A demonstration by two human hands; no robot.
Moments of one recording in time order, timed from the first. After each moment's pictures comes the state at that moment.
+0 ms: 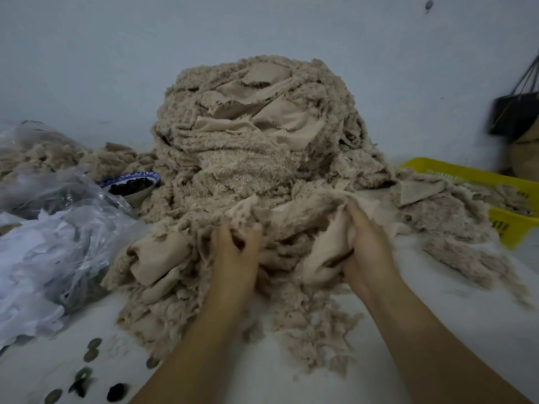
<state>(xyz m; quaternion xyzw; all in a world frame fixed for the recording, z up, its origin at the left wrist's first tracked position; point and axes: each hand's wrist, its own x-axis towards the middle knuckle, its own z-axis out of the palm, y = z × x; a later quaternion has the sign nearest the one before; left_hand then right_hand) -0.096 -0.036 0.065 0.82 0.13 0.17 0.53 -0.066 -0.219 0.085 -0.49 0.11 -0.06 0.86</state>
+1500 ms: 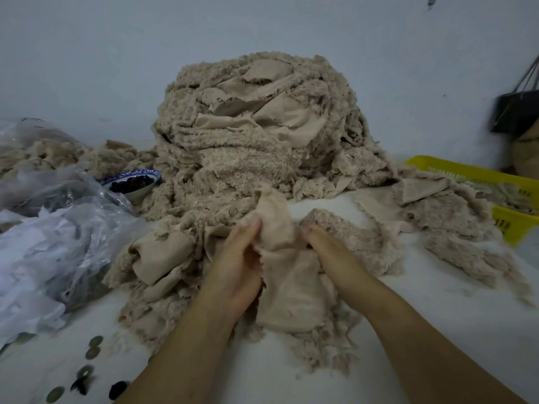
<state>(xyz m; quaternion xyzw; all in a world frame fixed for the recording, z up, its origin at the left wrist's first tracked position) -0.101 -0.040 0.079 0.42 -0.04 -0.02 0.91 -0.086 -0.202 0.075 -0.74 -0.13 0.07 0.65</state>
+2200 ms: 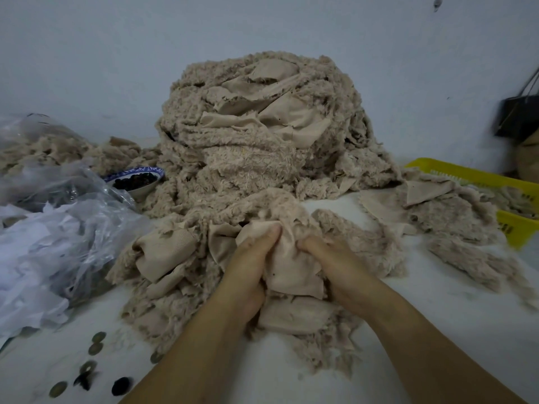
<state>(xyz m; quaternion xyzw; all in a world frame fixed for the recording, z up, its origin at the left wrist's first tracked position) -0.108 -0.051 0.079 0.50 -0.01 -0.04 0.87 -0.092 -0.195 0.076 -0.66 -0.10 0.12 0.74</state>
